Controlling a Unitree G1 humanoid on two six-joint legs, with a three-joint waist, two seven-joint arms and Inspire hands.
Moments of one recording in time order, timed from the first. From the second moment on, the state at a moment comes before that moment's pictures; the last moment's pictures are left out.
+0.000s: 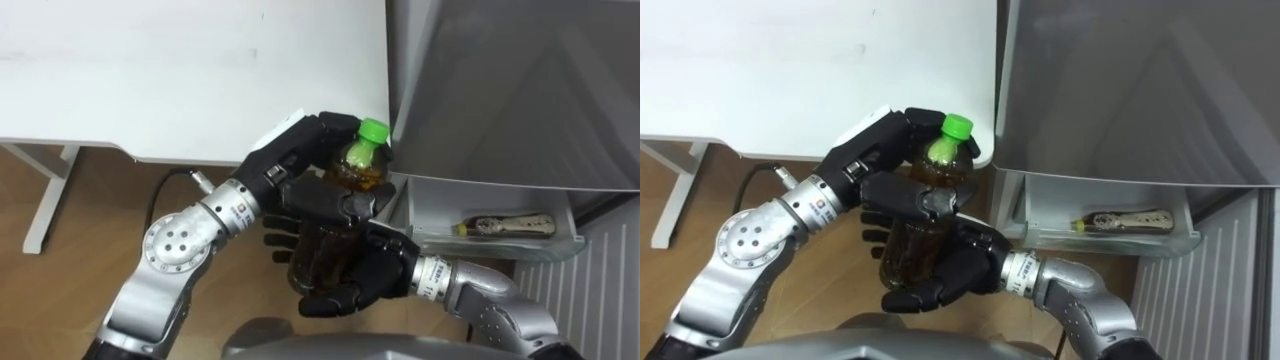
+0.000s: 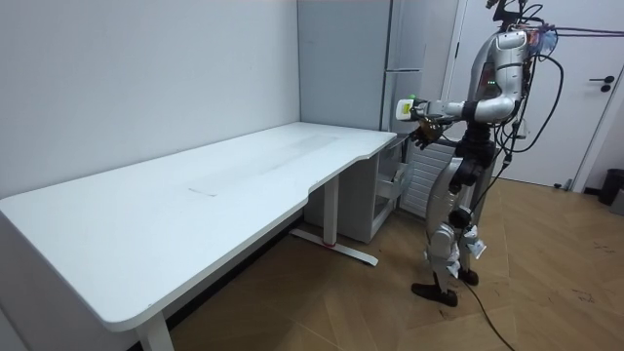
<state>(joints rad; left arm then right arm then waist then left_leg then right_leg) 0.19 0.33 -0.29 -0.23 -0.08 0.01 -0.43 0.14 -0.30 0.44 0.34 0.62 0.09 0.91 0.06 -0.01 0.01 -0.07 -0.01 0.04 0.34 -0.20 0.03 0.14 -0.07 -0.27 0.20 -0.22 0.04</state>
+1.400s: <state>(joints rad) 0.19 0.27 -0.27 -0.23 -0.11 0.02 -0.42 0.16 -0.28 0.45 0.34 0.67 0.08 0.88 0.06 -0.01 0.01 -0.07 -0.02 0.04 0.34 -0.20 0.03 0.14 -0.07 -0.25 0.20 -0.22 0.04</state>
